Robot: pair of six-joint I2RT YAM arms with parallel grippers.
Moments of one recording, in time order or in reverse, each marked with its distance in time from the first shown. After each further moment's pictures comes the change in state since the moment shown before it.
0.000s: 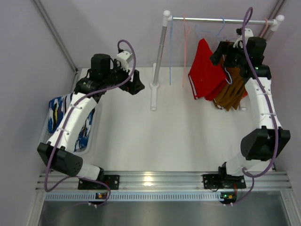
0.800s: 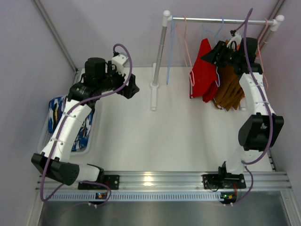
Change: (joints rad) left arm 0.000 -0.105 -0.047 -0.058 -0.092 0.066; right arm 0.000 0.157 0.010 0.116 -0.306 0.271
